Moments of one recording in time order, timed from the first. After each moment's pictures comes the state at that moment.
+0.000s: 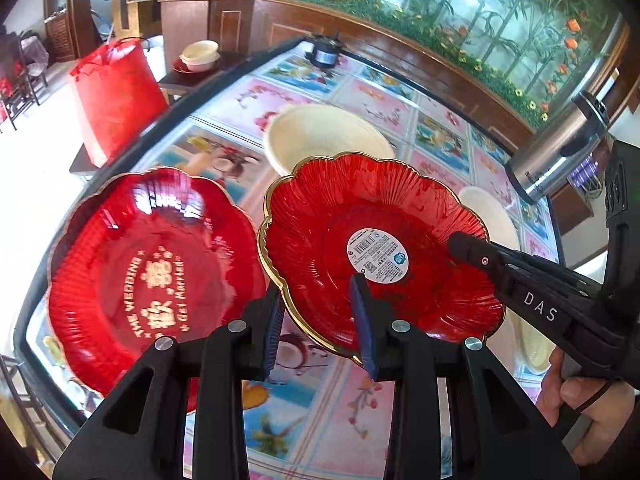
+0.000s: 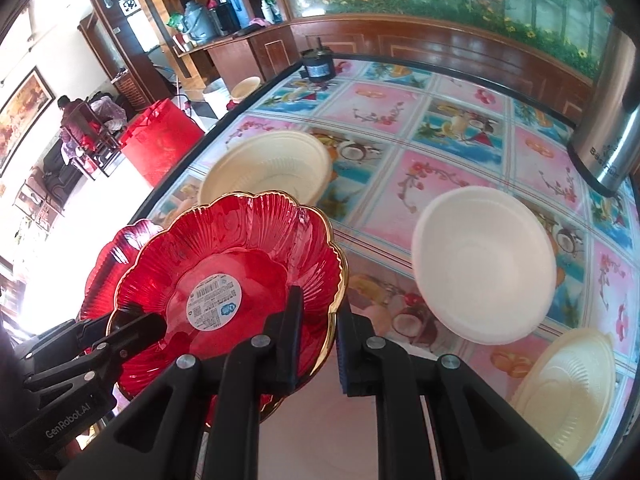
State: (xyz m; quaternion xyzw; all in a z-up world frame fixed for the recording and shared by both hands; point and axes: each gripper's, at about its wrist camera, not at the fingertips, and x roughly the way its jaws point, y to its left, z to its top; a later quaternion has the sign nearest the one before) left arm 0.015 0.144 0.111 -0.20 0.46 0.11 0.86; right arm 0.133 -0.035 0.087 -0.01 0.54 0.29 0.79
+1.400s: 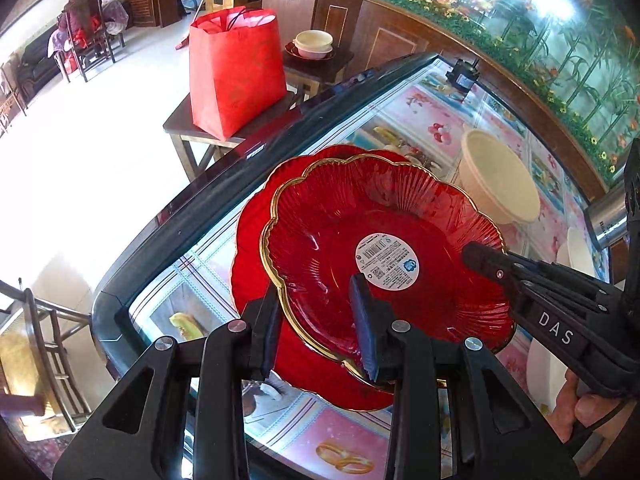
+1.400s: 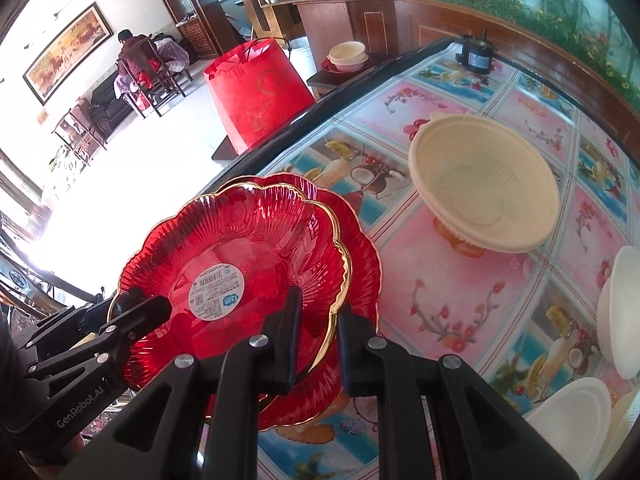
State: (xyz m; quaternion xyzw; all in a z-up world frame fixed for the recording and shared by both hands) left arm -0.072 0.262 0.081 -0.23 0.47 0.24 0.82; right arm 0.082 0.121 0.074 -0.07 0.55 0.39 0.73
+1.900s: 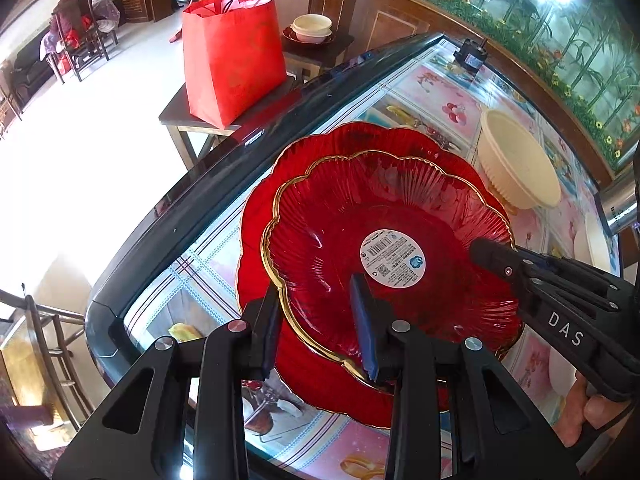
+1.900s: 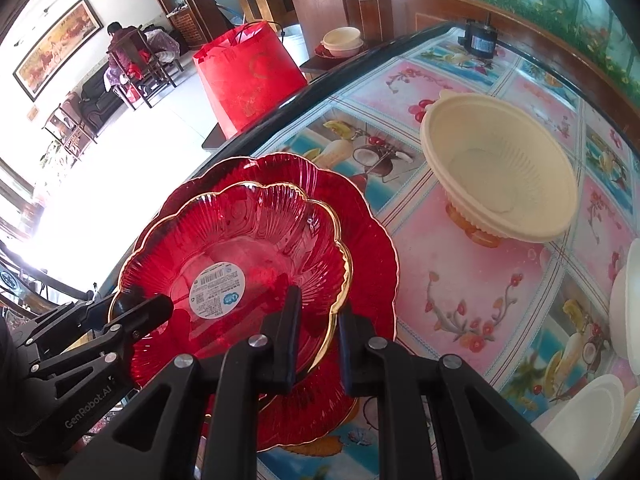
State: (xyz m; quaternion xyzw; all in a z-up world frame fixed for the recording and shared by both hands) left arm -0.062 0.275 0.055 -0.22 0.50 0.23 0.81; right arm 0.074 0.133 0.058 -0.08 0.57 0.37 0.73
